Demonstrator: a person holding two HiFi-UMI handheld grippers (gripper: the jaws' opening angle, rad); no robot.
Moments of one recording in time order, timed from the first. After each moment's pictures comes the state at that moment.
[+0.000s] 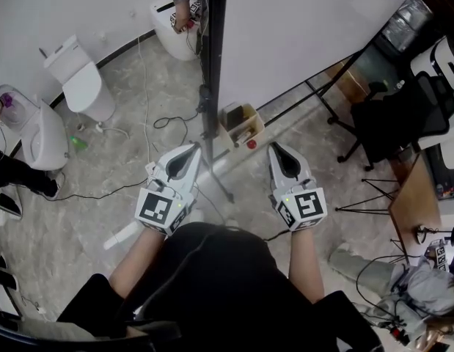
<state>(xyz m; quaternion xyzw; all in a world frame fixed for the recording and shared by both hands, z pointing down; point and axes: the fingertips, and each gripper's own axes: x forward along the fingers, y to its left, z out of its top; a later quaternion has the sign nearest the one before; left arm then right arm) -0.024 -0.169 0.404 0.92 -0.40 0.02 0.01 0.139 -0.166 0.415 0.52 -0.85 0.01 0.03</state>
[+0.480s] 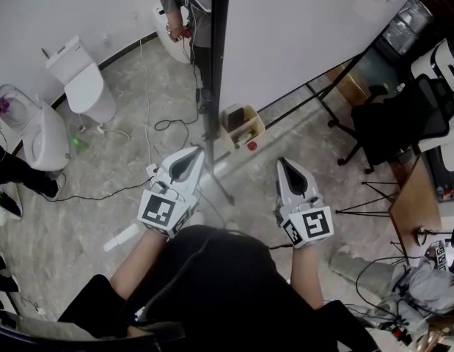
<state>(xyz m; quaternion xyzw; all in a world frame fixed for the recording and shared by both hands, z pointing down) -0.029 -0.161 0.401 0.91 -0.41 0.03 0.02 0.142 -0.123 0.400 0.53 -0.85 0.02 0.00</state>
